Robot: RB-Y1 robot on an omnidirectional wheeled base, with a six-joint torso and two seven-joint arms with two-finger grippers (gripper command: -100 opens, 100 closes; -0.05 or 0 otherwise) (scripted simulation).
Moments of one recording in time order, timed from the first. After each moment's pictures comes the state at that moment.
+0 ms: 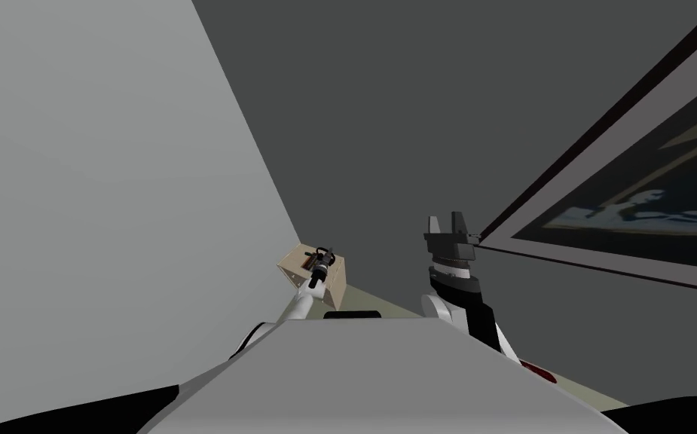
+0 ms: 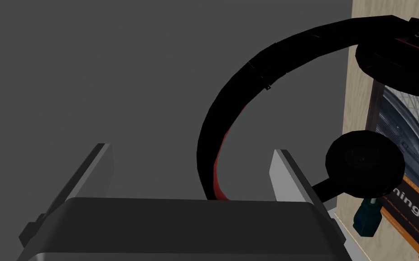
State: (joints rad) left arm -0.28 0.02 0.04 -0.65 -0.14 -0.46 -0.31; right arm 0.53 -0.02 -0.03 -2.40 -0.03 -0.51 -0.12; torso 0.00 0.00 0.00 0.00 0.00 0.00
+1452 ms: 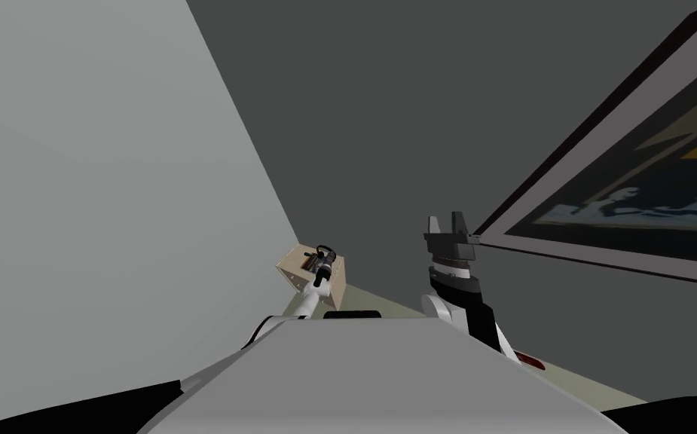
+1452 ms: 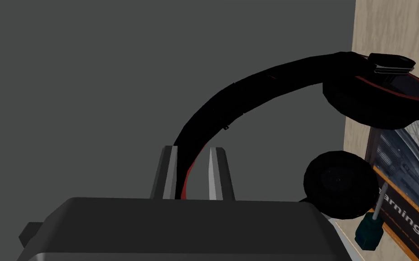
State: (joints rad) left arm -0.35 -0.04 0.12 -0.55 -0.12 -0.50 -0.42; right arm 0.53 -0.02 -0.03 -2.40 -0.03 -0.51 -0.12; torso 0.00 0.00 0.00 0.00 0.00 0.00
